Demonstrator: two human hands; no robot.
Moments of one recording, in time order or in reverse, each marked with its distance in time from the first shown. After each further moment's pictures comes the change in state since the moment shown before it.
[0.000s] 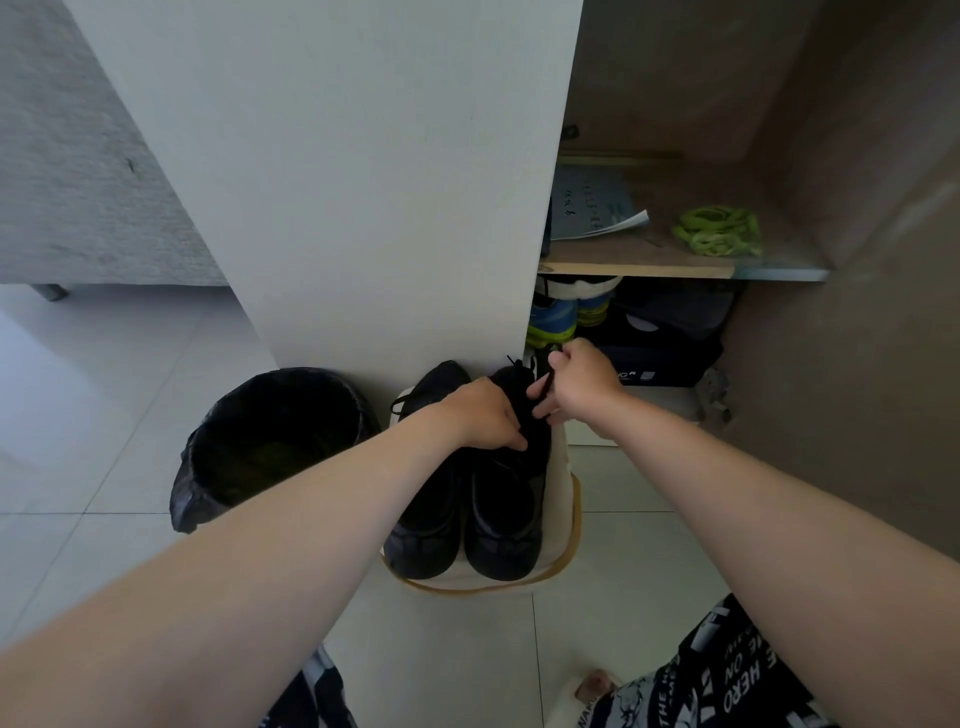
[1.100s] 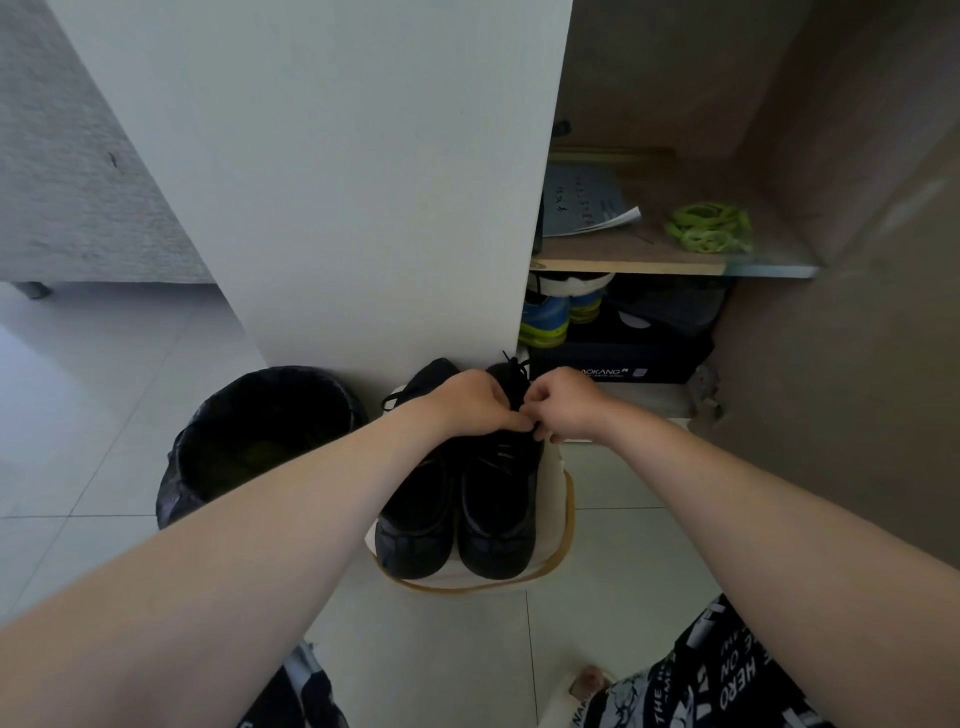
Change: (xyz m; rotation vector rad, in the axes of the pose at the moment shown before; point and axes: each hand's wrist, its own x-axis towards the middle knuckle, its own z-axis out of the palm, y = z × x) left_hand -0.001 0.002 -0.007 -0.231 0.043 -0.033; right_hand 0.009 0.025 -0.006 -0.501 -0.240 -0.127
